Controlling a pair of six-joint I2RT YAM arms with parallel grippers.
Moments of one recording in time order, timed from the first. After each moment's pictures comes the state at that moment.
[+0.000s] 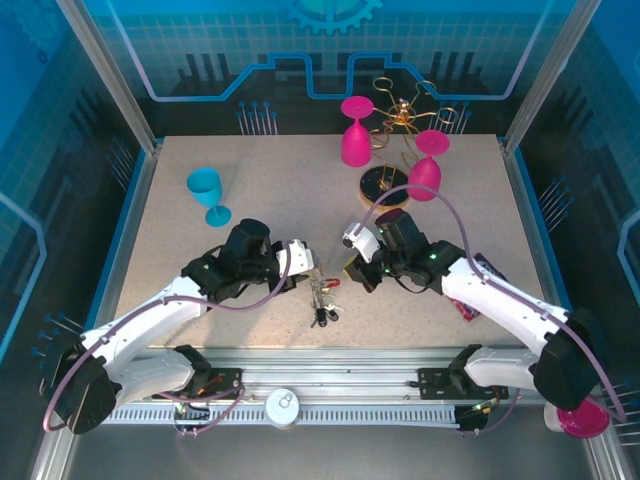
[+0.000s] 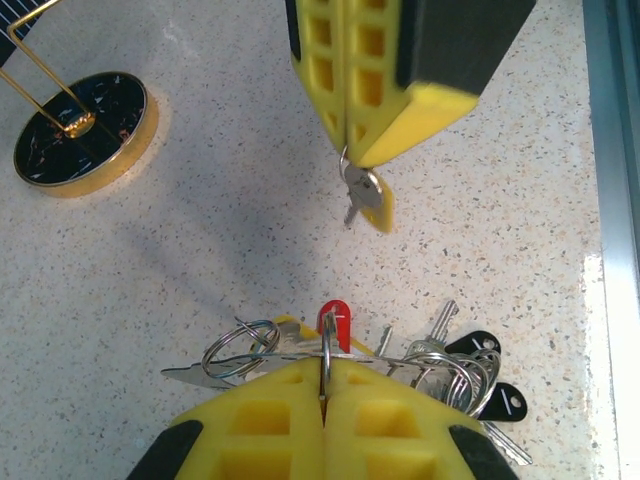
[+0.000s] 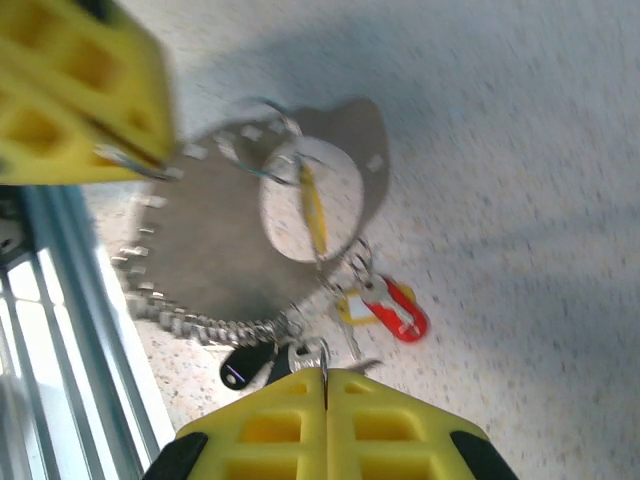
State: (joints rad) left arm -0.61 1.09 0.75 -0.32 0.41 0.57; right arm 0.67 1.20 0.89 -0.48 -0.38 -0.13
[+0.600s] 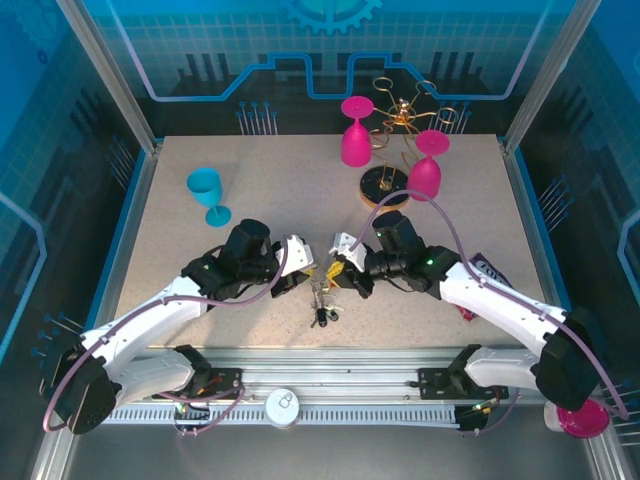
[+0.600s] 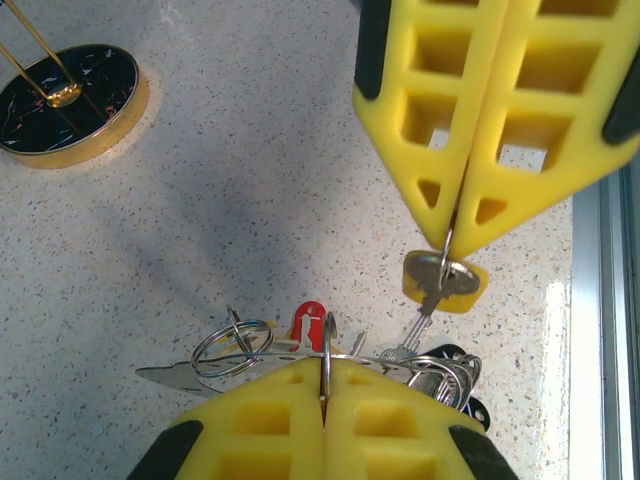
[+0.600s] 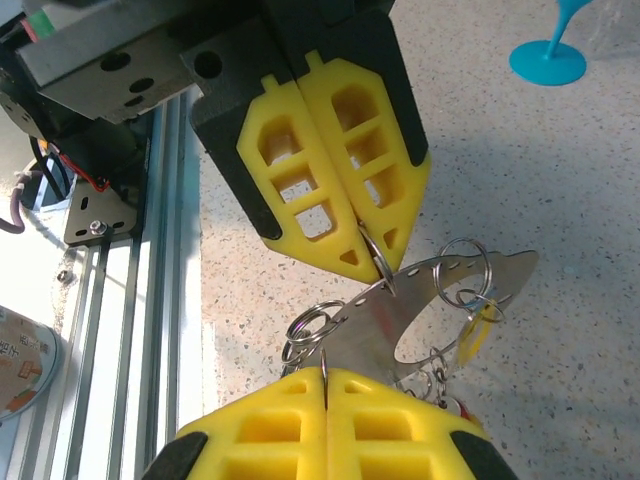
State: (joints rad) left arm -0.61 1.09 0.75 -0.32 0.43 0.46; right arm 0.72 1.23 0.86 -0.33 -0.58 -0.32
